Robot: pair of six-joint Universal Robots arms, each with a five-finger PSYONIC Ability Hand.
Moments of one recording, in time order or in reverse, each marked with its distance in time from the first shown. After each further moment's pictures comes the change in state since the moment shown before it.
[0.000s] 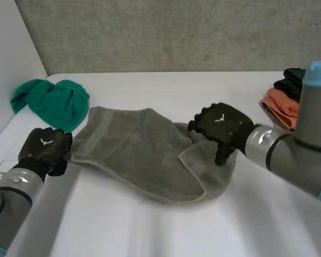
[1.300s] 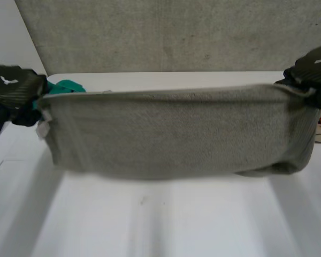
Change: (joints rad) left arm 0.043 0.189 0.405 -0.500 0.067 0.038; right arm -0.332 -0.167 -0.293 0.415 0.091 -0.237; left_hand 0.018 0.007 0.001 0.004 0.011; right_hand 0.735 0.785 0.800 0.826 0.800
